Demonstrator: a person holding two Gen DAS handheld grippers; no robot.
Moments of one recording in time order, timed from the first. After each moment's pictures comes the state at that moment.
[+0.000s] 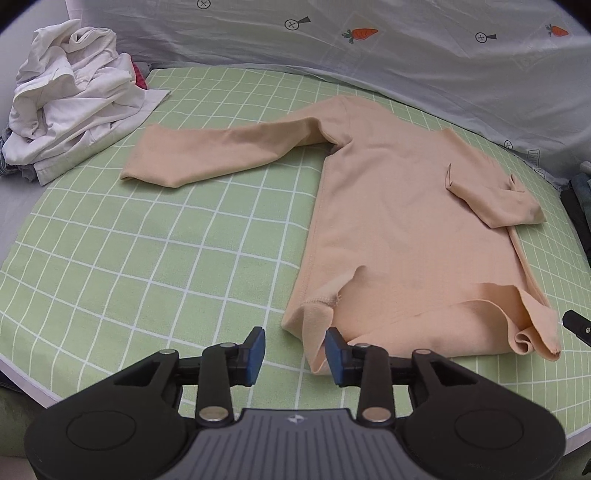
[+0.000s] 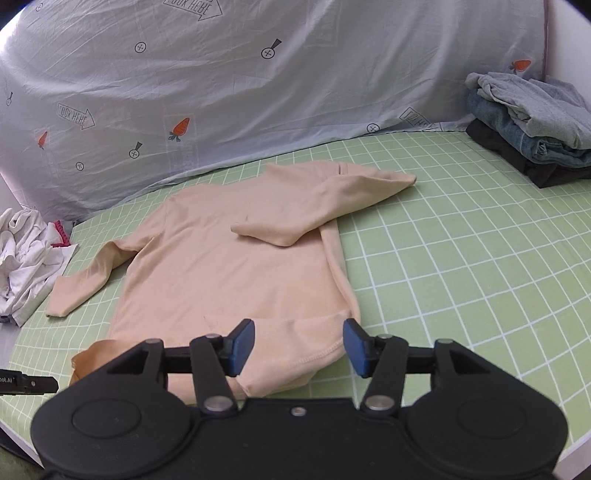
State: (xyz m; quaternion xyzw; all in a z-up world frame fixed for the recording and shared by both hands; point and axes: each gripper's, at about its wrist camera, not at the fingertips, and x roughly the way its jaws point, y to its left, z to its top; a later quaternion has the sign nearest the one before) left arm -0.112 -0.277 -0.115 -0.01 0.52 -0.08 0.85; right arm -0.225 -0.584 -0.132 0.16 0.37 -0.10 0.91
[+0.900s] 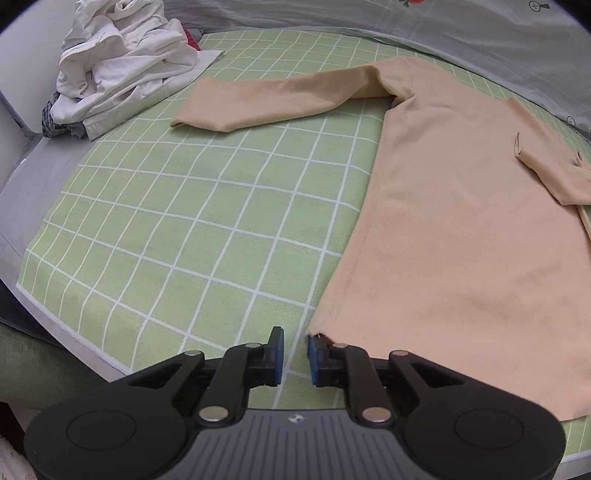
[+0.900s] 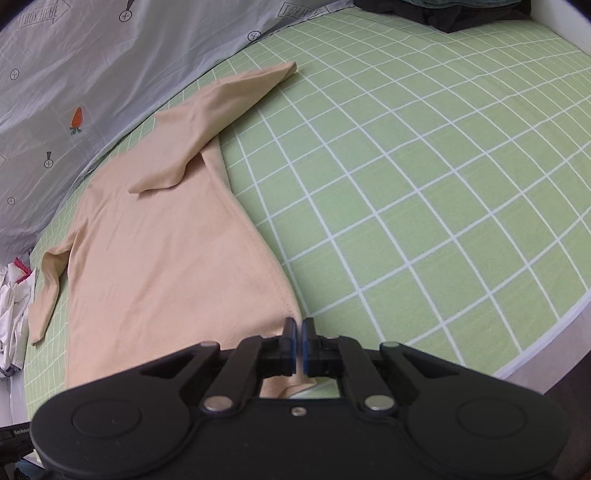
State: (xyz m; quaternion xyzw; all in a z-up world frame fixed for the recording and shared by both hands) left arm -0.141 -0.272 -0.152 0.02 0.56 0.04 0.83; right arm -0.267 -0.656 -0.183 0.30 0.48 -0.16 0.81
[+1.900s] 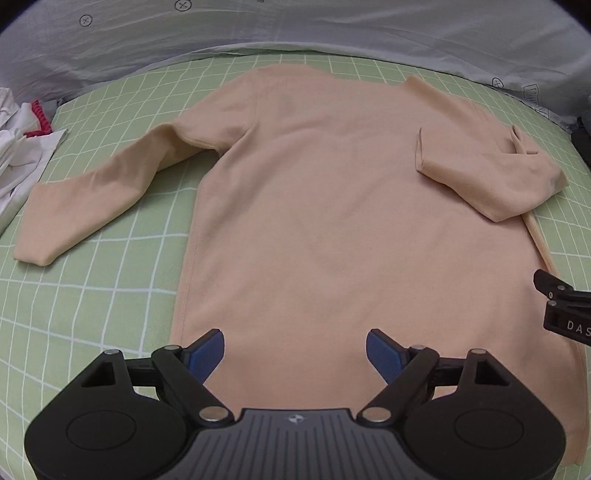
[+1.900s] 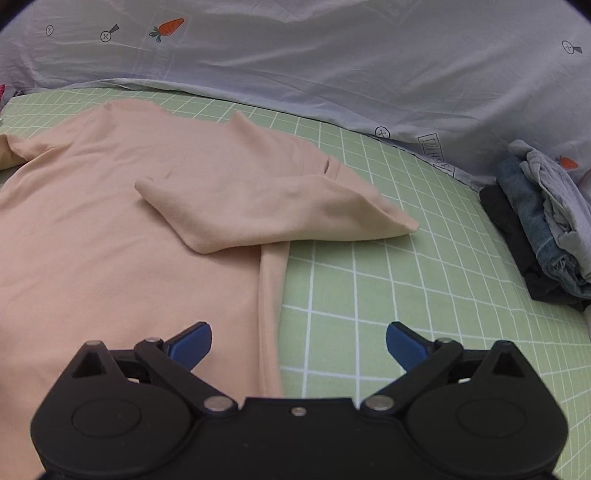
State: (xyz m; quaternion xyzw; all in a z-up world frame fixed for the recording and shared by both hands) left arm -0.027 -0.413 -0.178 0.08 0.54 -0.11 0.83; right arm -0.097 -0.624 -0.187 -0.10 0.44 -0.13 0.88
